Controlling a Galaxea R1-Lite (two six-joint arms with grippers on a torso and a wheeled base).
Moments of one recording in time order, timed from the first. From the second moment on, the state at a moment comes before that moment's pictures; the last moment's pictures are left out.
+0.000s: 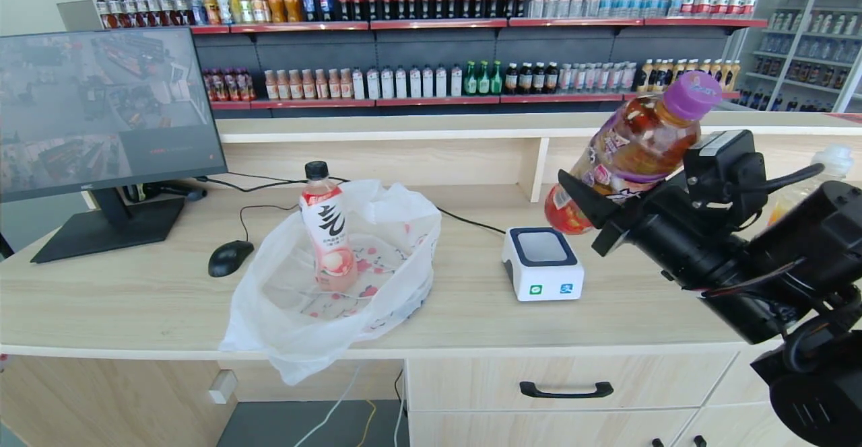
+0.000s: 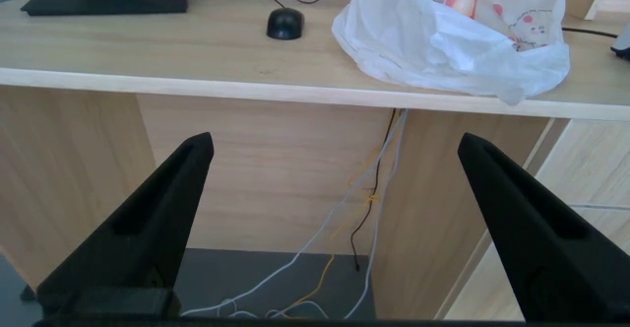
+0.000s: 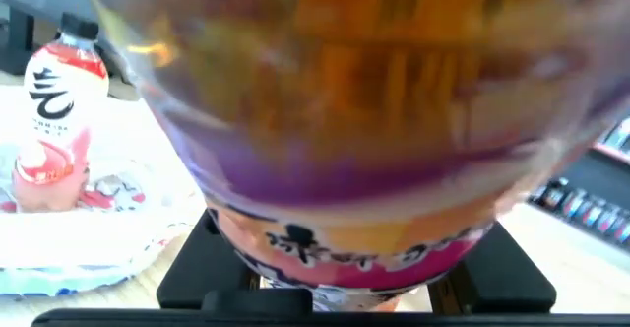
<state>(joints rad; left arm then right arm) 0.00 0.00 0.00 0.00 0.00 0.01 0.43 1.76 -0.54 -1.57 0.13 -0.27</state>
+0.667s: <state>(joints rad) 0.00 0.00 0.00 0.00 0.00 0.01 0.40 1.81 -0.50 -1.57 0.10 -0.20</state>
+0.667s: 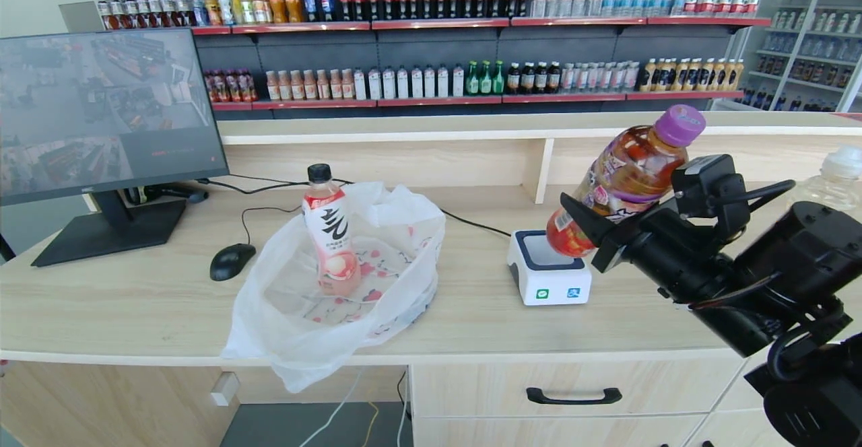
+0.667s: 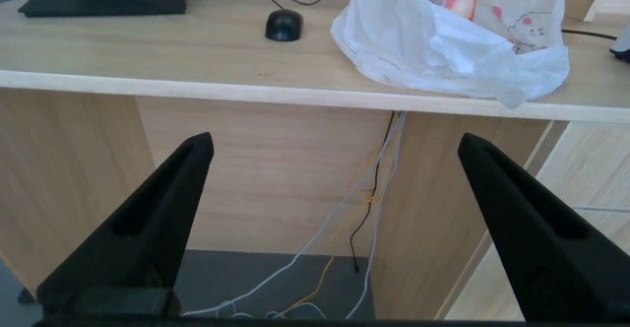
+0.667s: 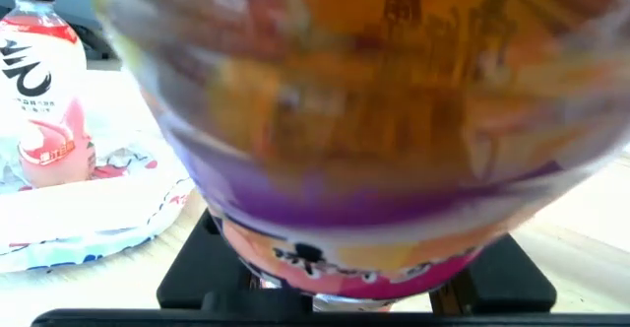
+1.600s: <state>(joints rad) 0.00 0.00 0.00 0.00 0.00 0.01 0.43 1.81 -0.45 -1.57 0.09 -0.10</state>
